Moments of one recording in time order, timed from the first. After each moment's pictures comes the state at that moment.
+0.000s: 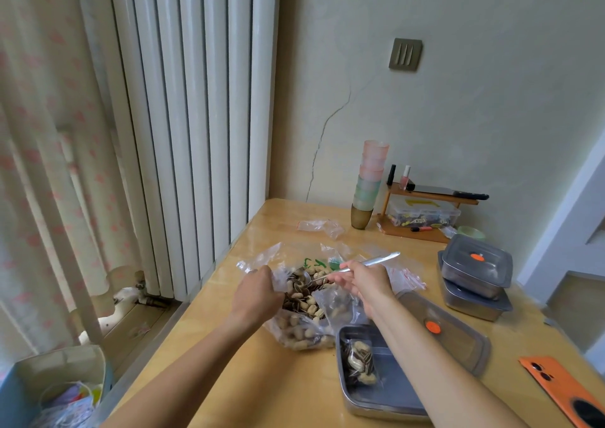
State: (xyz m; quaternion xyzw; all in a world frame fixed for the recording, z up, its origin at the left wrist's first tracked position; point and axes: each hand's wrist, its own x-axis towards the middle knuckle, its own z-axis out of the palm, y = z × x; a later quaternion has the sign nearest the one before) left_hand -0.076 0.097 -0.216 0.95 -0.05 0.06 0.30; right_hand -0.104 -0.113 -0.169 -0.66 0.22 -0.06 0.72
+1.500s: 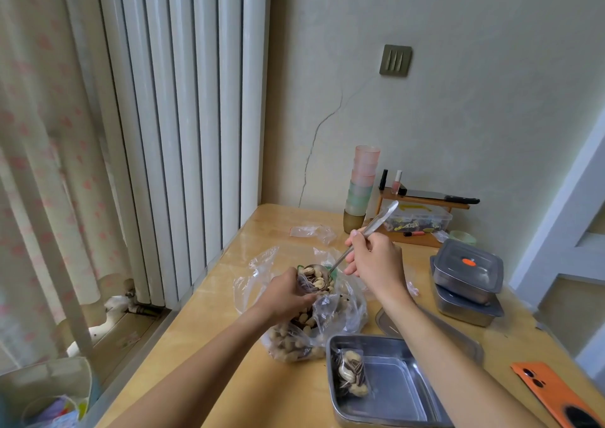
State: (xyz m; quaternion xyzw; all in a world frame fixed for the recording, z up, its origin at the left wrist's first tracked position) left_hand -0.061 0.044 -0.210 0.91 -0.17 0.00 0.37; right_hand -0.124 -0.128 -0.114 -0.85 0.06 -0.28 0.44
